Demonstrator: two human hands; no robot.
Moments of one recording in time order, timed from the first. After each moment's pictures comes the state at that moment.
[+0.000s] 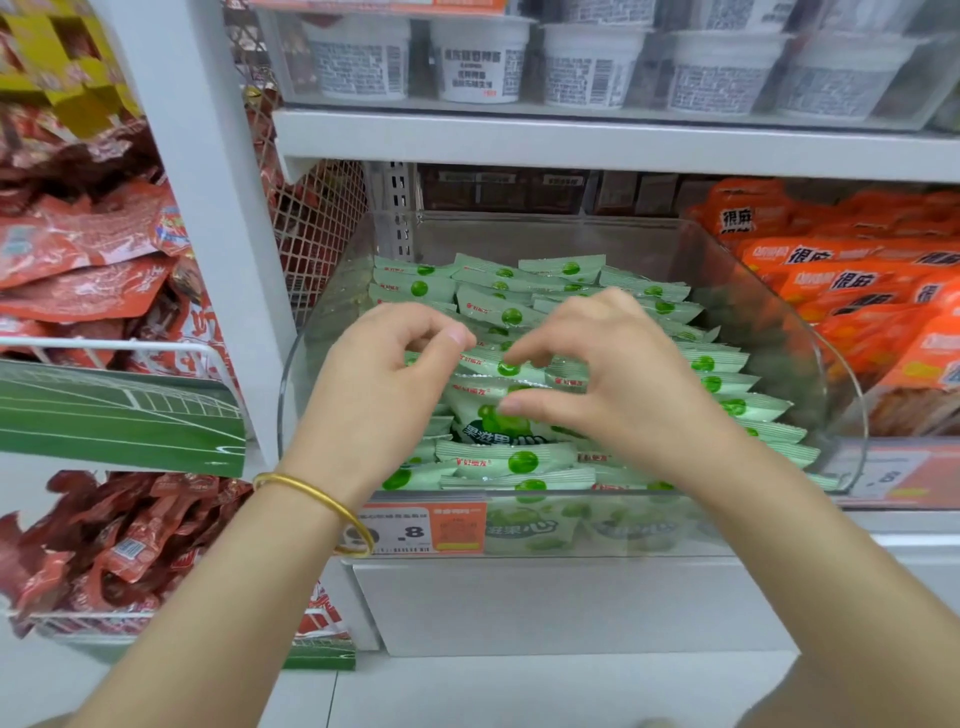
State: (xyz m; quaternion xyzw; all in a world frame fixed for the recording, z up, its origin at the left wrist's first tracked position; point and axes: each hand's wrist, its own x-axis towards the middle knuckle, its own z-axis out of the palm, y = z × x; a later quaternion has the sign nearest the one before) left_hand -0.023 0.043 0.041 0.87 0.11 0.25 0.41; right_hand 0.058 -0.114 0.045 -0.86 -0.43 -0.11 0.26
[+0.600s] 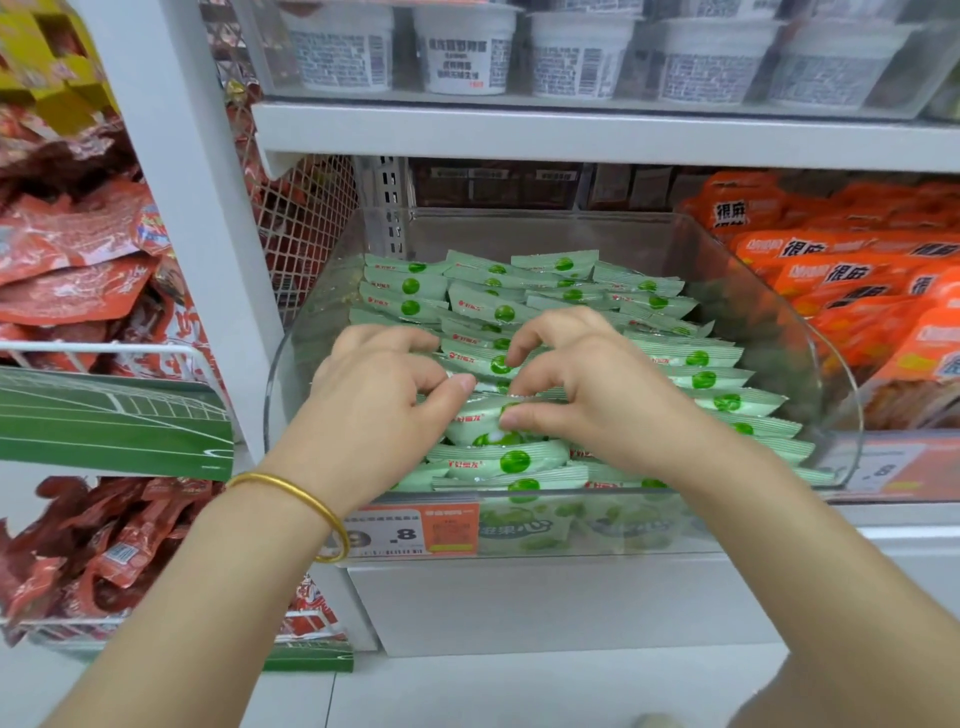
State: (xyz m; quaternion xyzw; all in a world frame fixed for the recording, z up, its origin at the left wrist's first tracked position) left_hand -0.022 0.050 0.032 0.96 0.07 0.15 0.22; right_hand 0.066 -0.113 0.039 -0.86 -0.46 -0.03 0.21
